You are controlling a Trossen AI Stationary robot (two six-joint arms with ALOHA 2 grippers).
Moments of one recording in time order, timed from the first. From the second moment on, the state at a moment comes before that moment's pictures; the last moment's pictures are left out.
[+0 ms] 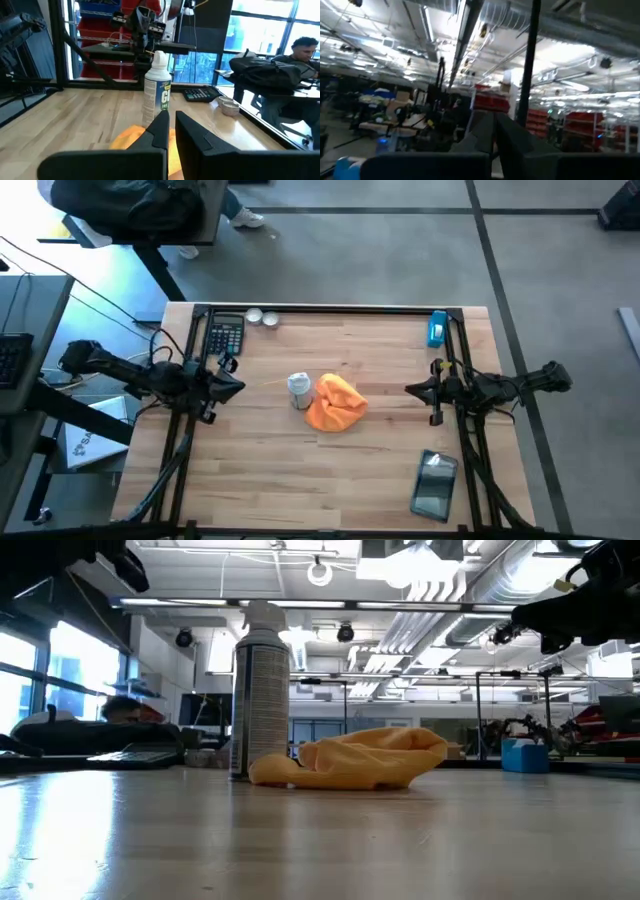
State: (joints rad) left arm -0.27 0.57 0.07 0.96 -0.17 -0.09; right arm 0.28 0.03 0.01 0.06 0.38 -0.13
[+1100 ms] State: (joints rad) left arm -0.32 0.62 0.07 0.67 -0.53 -0.04; right arm 0.28 0.03 0.01 0.06 0.40 -0.16
